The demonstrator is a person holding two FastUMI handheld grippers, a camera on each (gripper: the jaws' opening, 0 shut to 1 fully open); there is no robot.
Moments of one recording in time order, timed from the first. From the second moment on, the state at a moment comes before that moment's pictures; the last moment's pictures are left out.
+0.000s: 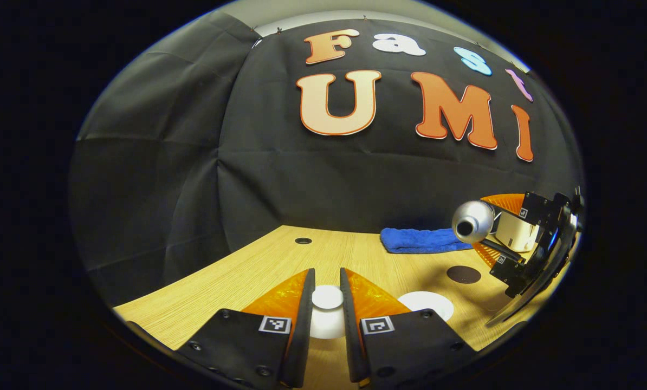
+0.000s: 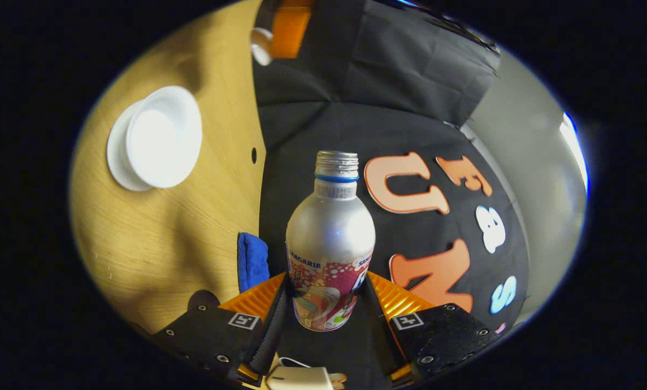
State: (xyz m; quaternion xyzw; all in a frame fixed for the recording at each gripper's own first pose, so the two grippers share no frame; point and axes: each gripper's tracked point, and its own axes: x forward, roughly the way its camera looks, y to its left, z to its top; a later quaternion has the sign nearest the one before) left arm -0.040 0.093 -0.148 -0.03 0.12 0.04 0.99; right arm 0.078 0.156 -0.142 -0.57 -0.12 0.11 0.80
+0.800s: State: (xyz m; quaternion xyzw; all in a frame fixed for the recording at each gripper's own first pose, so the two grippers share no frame) left arm -0.026 0.048 -0.133 -0.03 0.11 0.01 0.99; right arm 0.118 0.160 -0.200 -0.09 0.14 0.14 0.98
